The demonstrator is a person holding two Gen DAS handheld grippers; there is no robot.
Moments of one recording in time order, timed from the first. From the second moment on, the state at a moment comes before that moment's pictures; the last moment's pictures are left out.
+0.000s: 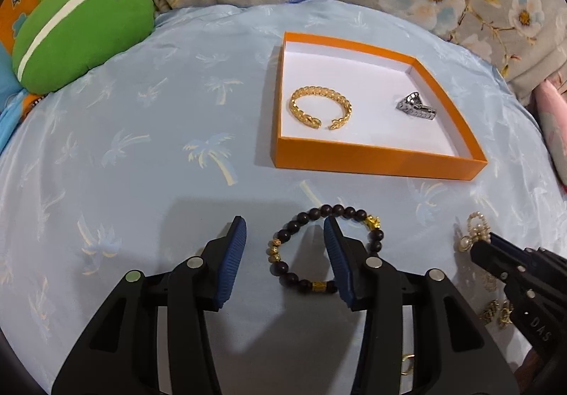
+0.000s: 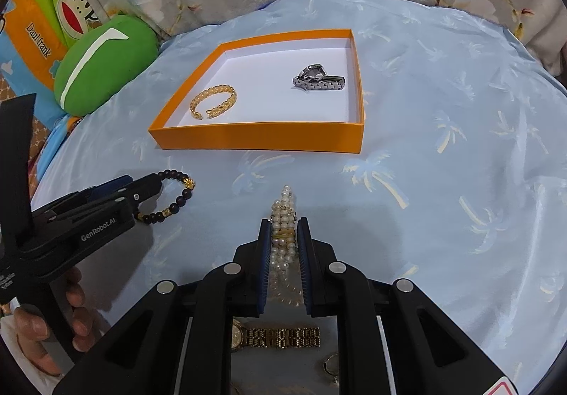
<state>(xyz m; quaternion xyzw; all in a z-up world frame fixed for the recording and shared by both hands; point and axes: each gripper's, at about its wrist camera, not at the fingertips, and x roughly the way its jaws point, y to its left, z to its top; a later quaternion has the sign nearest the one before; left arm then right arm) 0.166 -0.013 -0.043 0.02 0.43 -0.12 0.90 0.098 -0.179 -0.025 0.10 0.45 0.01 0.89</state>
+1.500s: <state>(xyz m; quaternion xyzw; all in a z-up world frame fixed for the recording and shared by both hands) 0.311 -0.098 0.022 0.02 0.35 -0.17 0.92 0.279 -0.210 0.008 0.08 0.39 -0.01 0.92</state>
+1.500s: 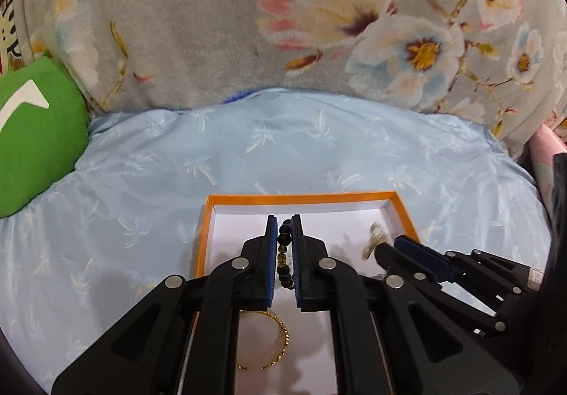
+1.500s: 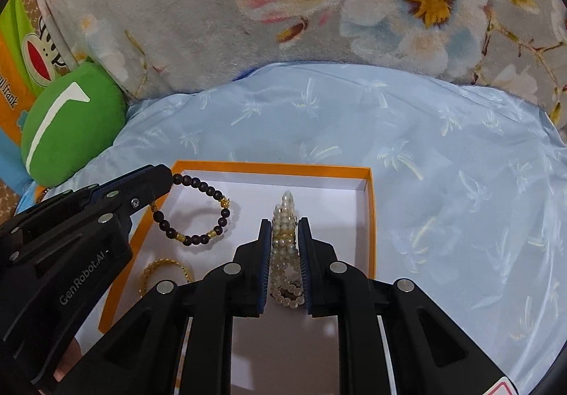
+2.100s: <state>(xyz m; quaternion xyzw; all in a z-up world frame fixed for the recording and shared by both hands) 0.224 -0.069 0.040 0.04 0.34 -0.15 0.93 0.147 -0.215 0.031 0.08 0.37 -0.03 0.92</state>
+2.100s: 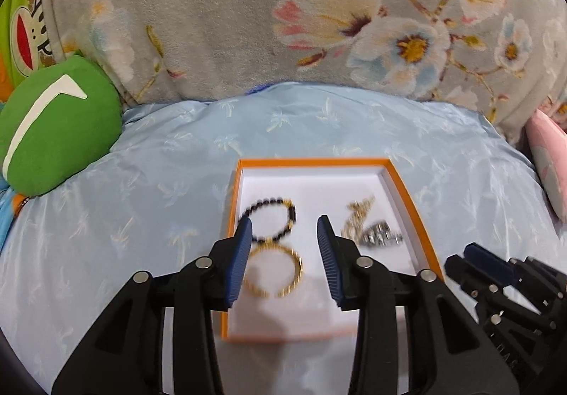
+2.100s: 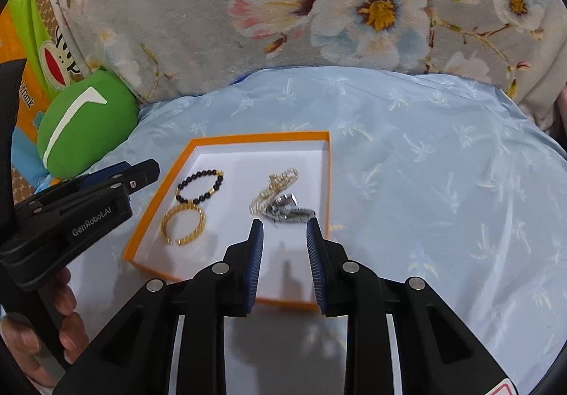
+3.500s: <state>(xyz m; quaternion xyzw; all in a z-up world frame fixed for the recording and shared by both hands) 0.060 -0.012 -0.027 0.05 0.45 -0.17 0.87 0.014 -0.189 -0.030 0.01 0.48 0.16 0.86</state>
